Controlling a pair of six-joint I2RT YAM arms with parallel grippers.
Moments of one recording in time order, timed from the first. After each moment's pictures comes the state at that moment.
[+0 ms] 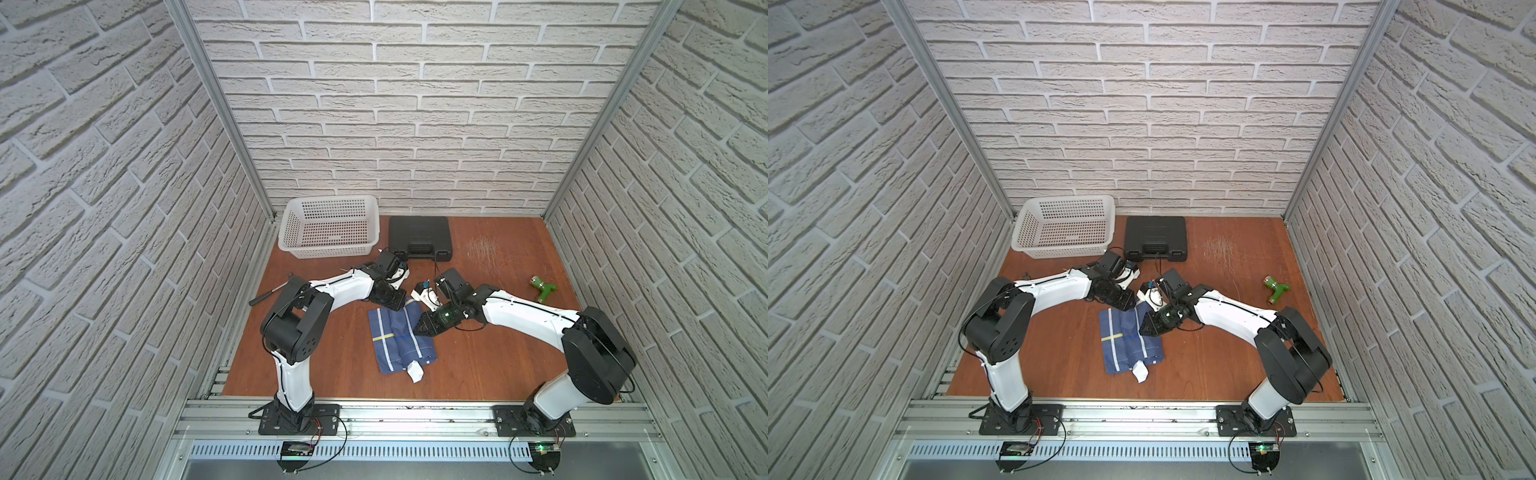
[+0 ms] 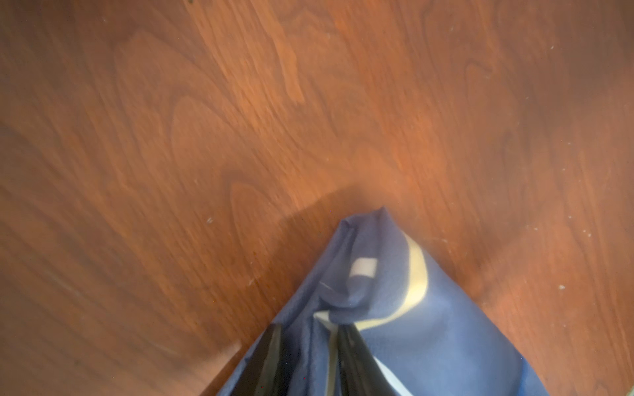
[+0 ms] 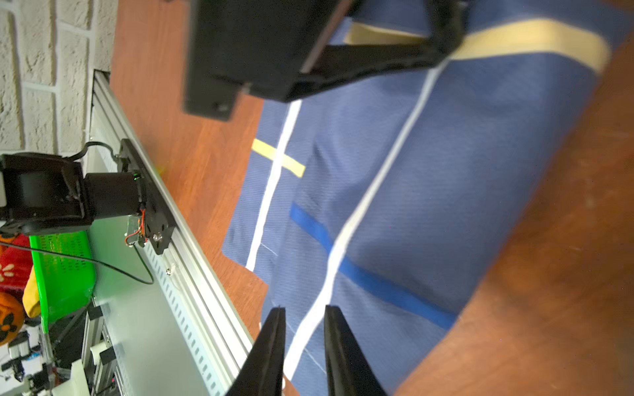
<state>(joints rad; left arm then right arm) -0.61 1.86 1.17 -0.47 0.25 -0.12 0.65 1.59 0.96 -0.51 -0.54 0.26</state>
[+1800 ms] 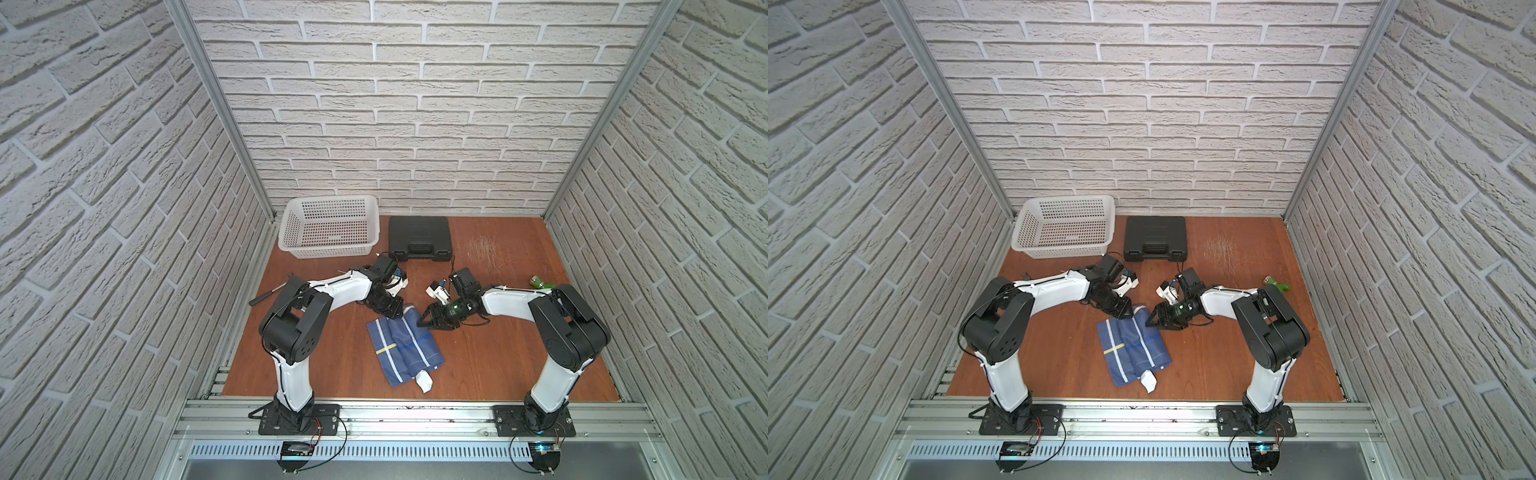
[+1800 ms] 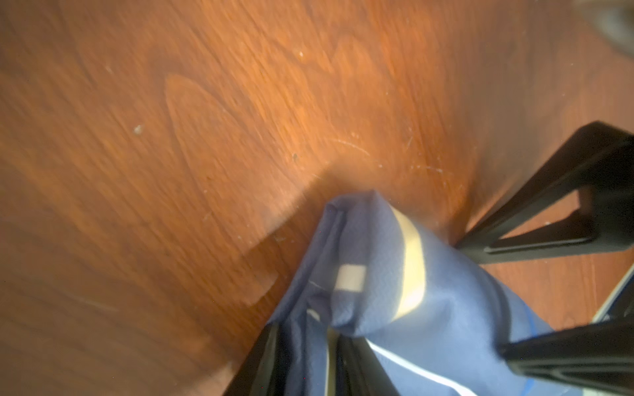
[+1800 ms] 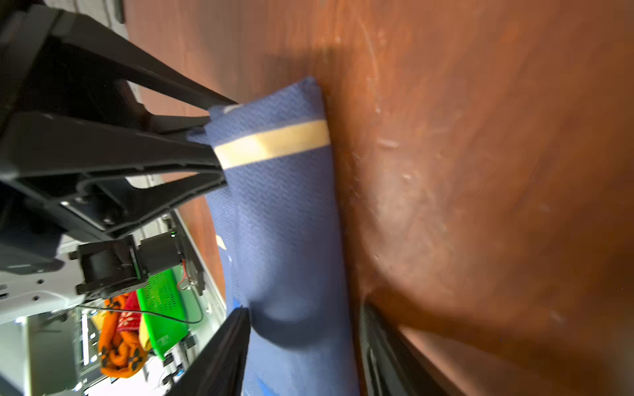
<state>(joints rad) -0.60 1.85 1.14 -0.56 0.36 -0.07 0.42 1.81 0.88 -0.26 -0.80 0.45</state>
